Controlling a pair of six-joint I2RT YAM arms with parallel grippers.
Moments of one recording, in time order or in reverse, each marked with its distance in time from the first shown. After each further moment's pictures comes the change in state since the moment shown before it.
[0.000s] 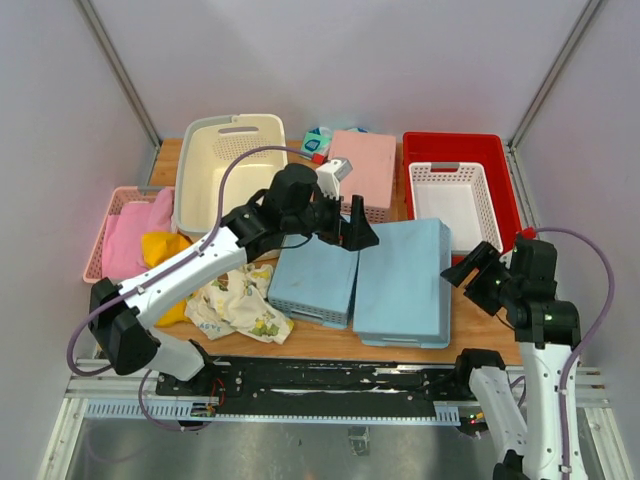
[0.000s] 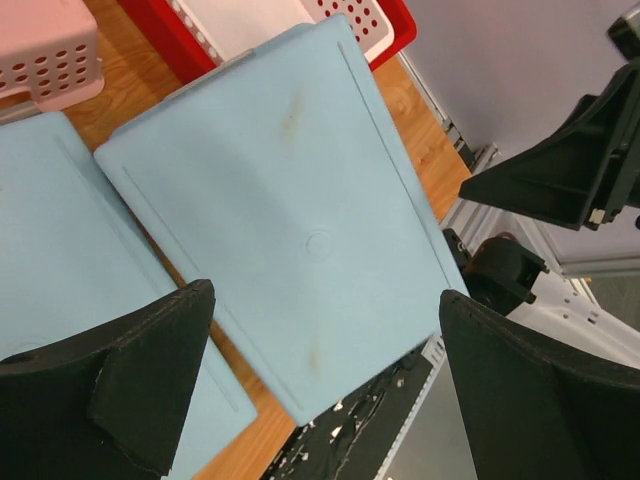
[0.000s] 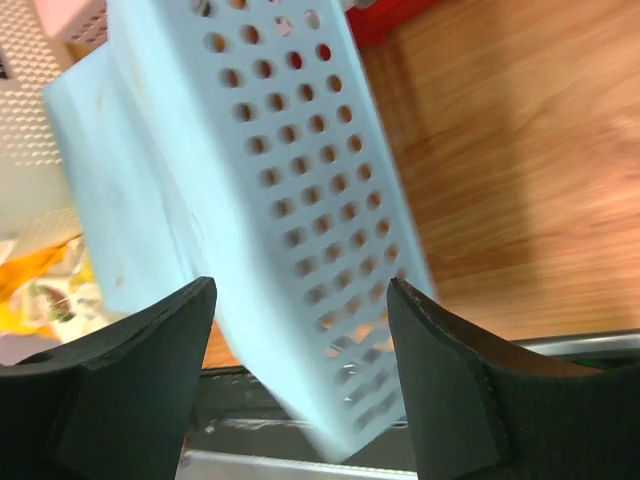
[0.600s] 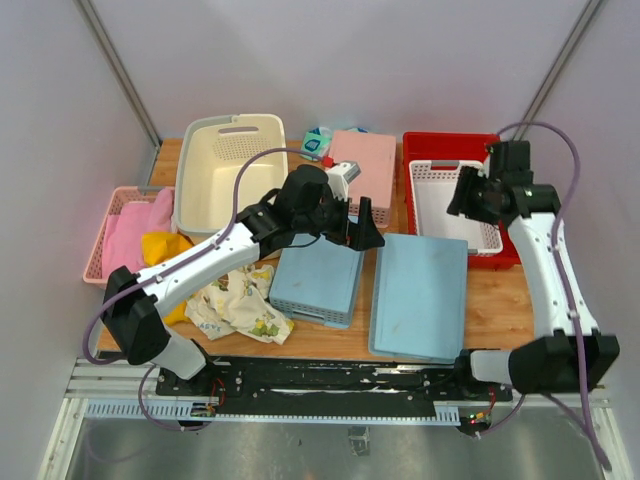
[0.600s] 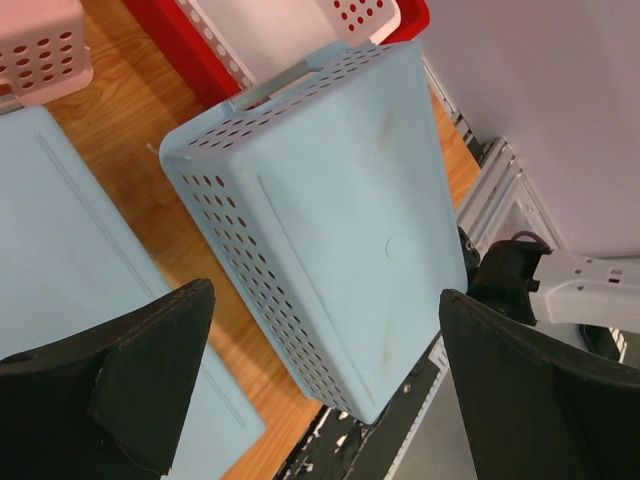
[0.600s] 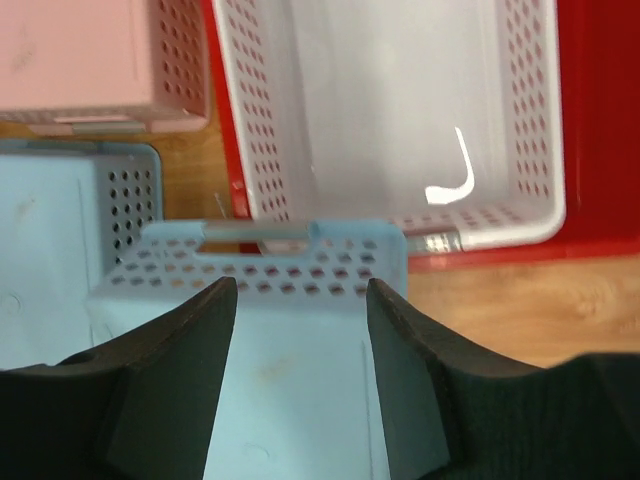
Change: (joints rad) left arm -0.001 0.090 0.000 0.053 0.034 -0.006; right arm 0.072 0.605 0.455 0.122 0.241 -0.399
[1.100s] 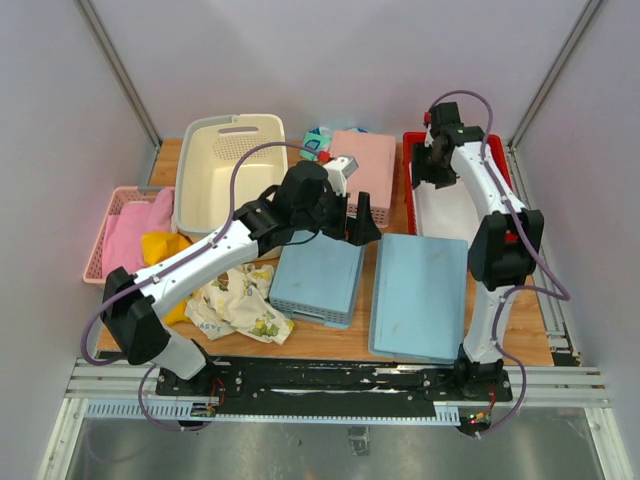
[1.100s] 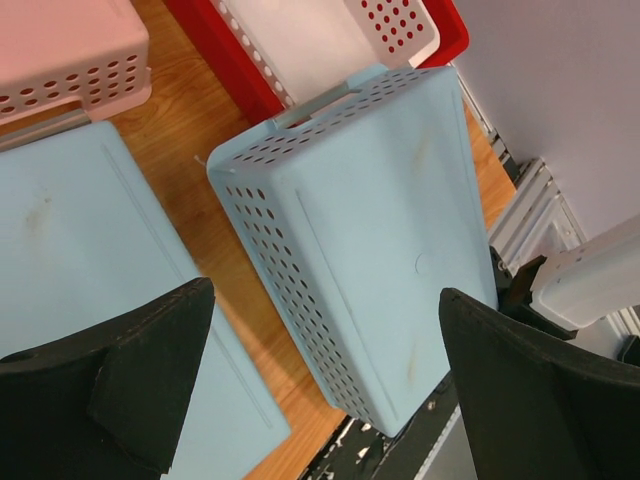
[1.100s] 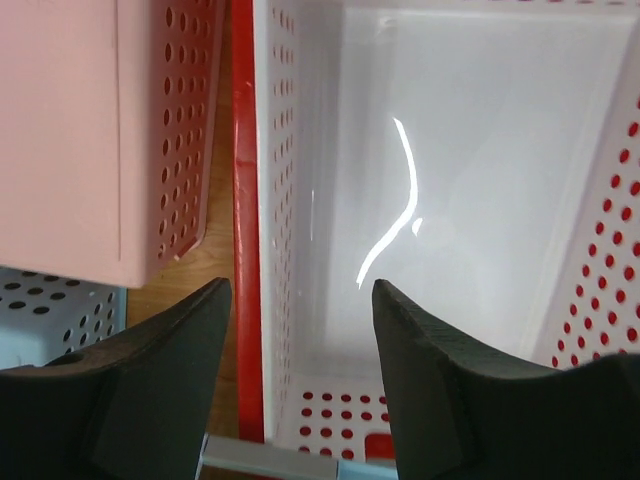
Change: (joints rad) left arm 0.000 0.000 0.043 -0.051 -0.095 0.031; right arm 0.138 0.779 0.583 -0.005 0.057 -0.159
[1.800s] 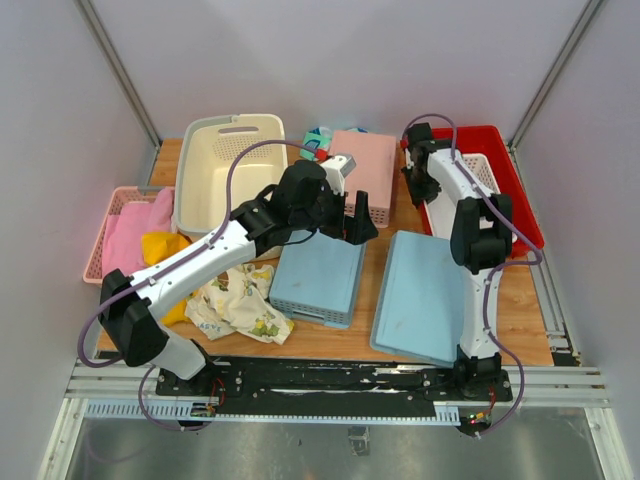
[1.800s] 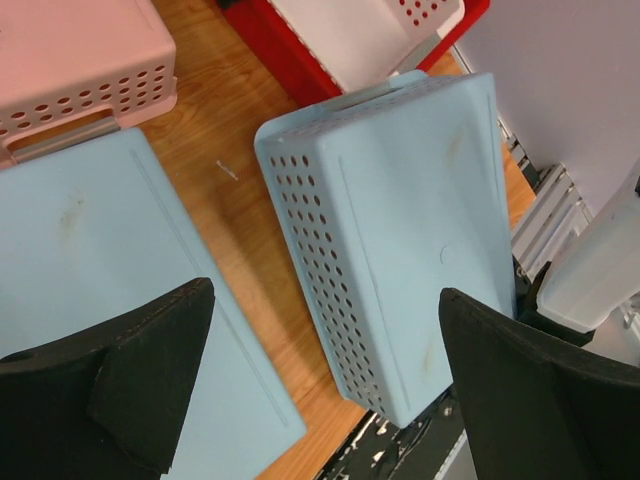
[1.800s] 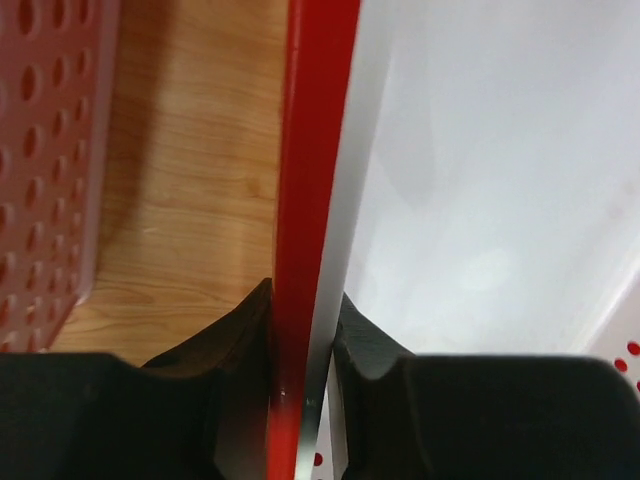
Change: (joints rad) left arm 0.000 -0.014 0.010 -0.024 -0.048 0.031; right arm 0.054 0.272 0.069 -0.015 0.109 -0.145
